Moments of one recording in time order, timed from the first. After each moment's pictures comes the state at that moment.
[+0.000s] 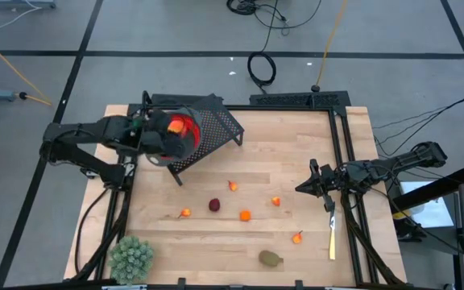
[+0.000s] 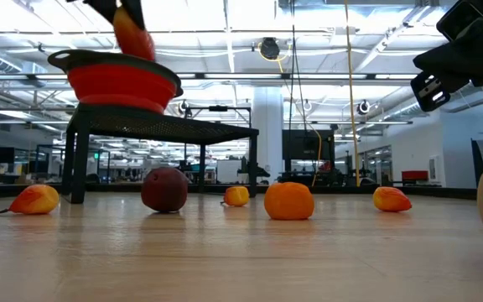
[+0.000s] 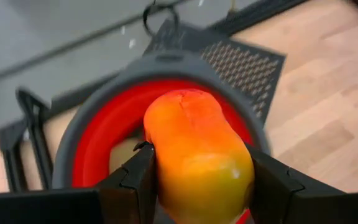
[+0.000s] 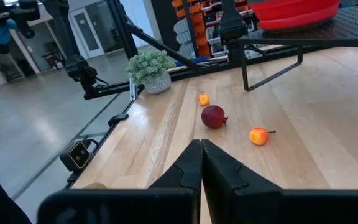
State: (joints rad) left arm -0.05 1.30 1.54 -1.40 -0.64 -1.00; right arm 0.29 0.29 0.10 0.09 0.08 0.30
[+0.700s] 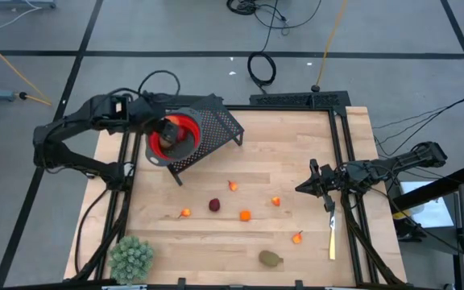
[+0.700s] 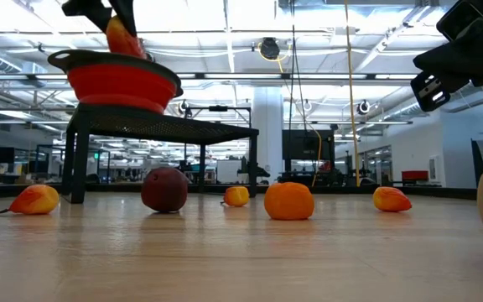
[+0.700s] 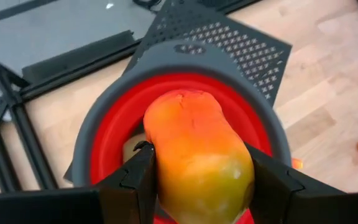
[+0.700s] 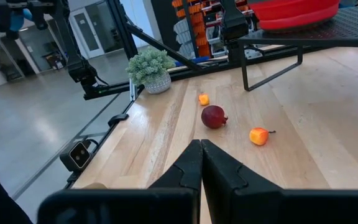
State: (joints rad) left arm 0.25 1.21 1.54 -1.35 -0.33 -0.74; right arm 0.29 0.29 0.10 0.09 0.08 0.30
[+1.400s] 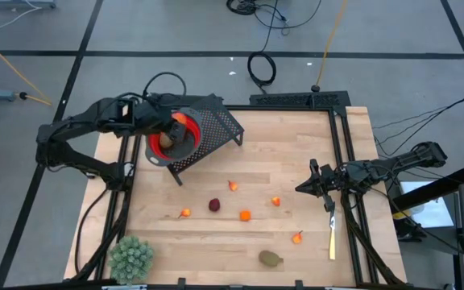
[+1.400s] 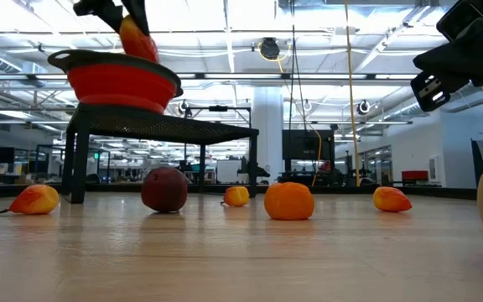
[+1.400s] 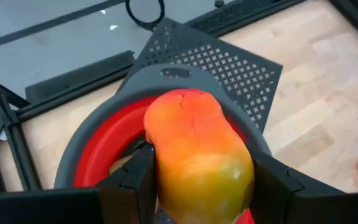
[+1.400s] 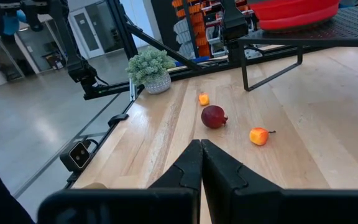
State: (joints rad) left arm 0.19 1.24 1.54 -1.28 -0.43 -0.77; right arm 0.29 0.29 0.10 0.09 0.08 0.30
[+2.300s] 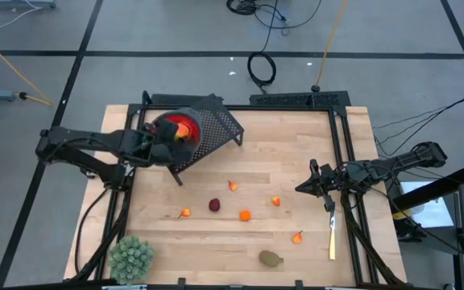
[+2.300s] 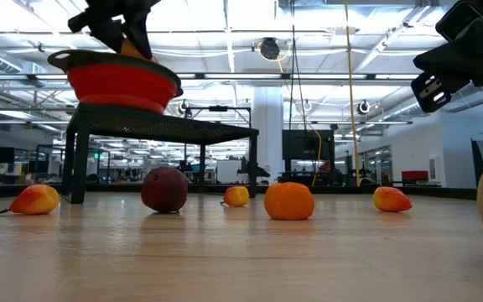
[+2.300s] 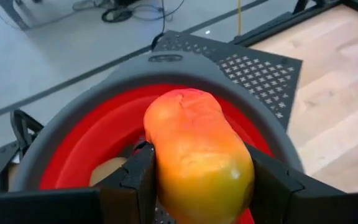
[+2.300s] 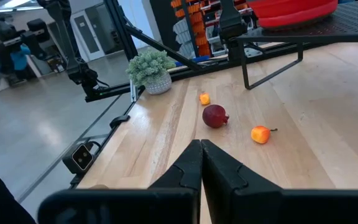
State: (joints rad) left arm -0.09 1.24 1.23 -1.10 -0.81 -0.94; right arm 0.29 0.29 0.10 0.09 0.08 0.33
